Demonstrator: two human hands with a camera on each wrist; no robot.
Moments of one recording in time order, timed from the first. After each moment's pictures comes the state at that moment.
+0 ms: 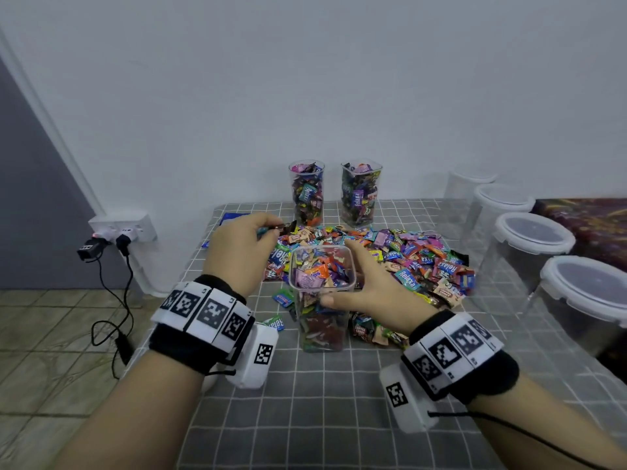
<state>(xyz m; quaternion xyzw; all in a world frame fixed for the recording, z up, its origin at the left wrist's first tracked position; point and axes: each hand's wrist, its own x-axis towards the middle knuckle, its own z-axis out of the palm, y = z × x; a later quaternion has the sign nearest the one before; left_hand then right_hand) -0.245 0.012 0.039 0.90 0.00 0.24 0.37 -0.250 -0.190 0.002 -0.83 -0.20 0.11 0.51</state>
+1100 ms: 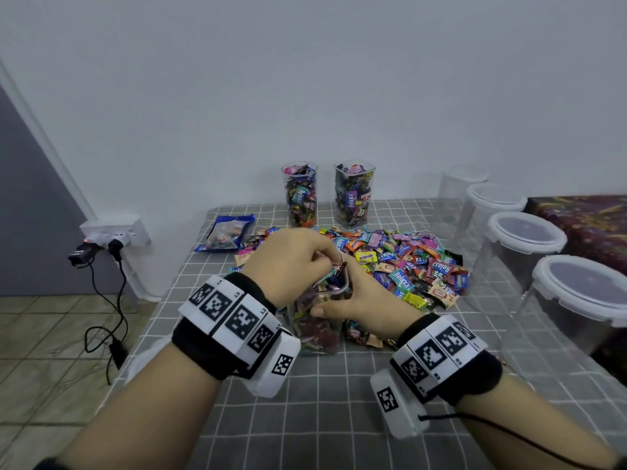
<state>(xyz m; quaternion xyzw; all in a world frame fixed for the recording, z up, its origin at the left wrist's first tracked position) -0.248 -0.032 0.051 0.95 -0.20 0.09 0.24 -0.235 -0.187 -0.023 -0.80 -0.20 0.12 0.56</state>
